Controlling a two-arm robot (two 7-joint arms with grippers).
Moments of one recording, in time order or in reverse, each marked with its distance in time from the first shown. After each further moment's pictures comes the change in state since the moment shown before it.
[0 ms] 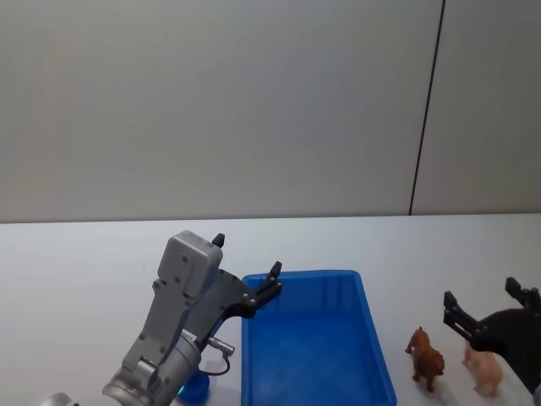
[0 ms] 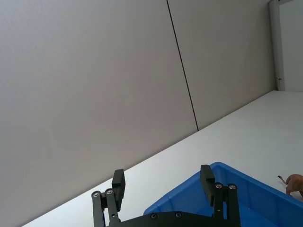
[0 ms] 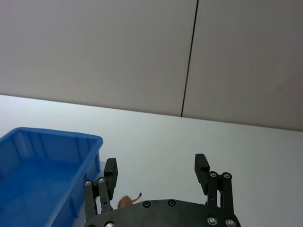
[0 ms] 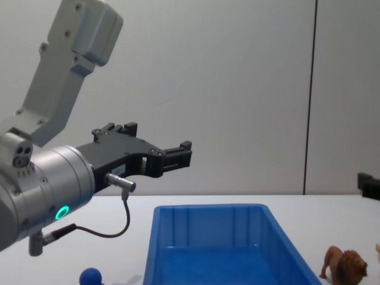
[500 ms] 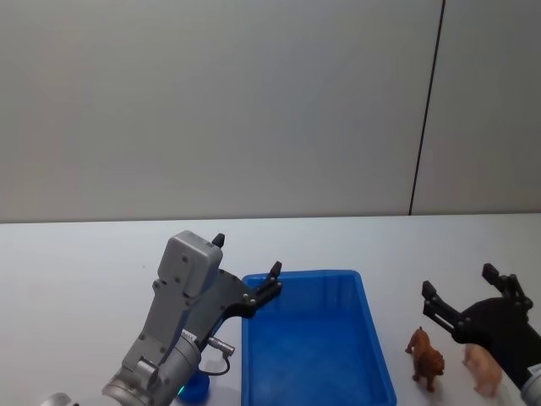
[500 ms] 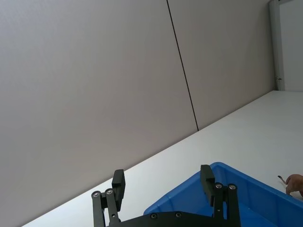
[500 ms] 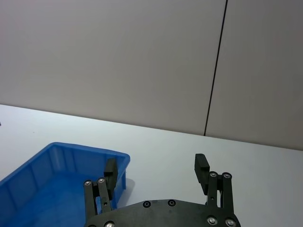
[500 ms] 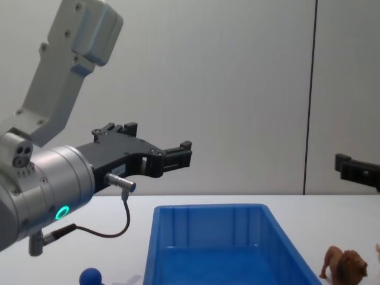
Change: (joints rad) left arm 0.000 0.000 0.000 0.000 0.000 0.000 0.000; right arm 0.010 -0.002 -0.016 -0.006 0.017 -0.073 0.080
